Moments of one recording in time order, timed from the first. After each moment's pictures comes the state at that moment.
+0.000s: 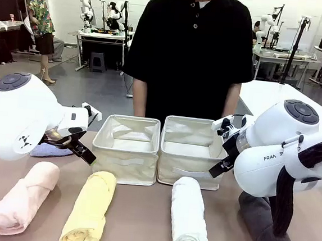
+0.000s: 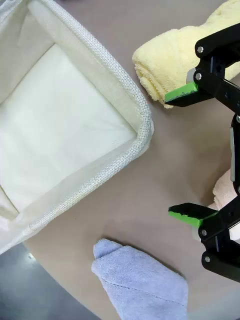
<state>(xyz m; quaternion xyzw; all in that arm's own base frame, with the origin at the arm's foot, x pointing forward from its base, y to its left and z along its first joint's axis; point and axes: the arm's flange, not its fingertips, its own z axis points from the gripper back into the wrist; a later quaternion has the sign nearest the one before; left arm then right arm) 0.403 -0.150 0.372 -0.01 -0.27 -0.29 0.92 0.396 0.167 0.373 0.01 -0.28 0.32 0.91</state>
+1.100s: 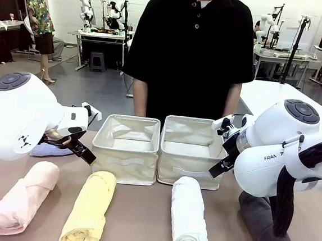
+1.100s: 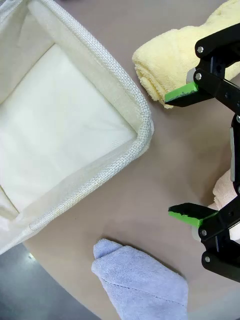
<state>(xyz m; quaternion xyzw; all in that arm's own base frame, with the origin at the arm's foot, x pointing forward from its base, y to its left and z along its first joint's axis) 0.403 -0.150 0.372 -0.01 -0.27 -0.29 0.92 0.396 0.167 0.373 0.01 -0.28 0.32 0.91</state>
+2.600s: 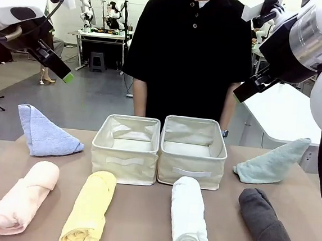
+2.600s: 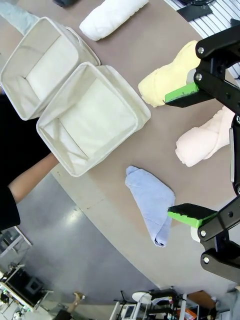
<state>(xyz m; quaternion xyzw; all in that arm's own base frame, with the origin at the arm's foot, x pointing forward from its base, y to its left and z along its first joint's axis) 0.295 -0.143 0.649 0.05 -0.38 -0.32 0.87 0.245 0.191 0.646 -0.08 -0.42 0.31 0.85</state>
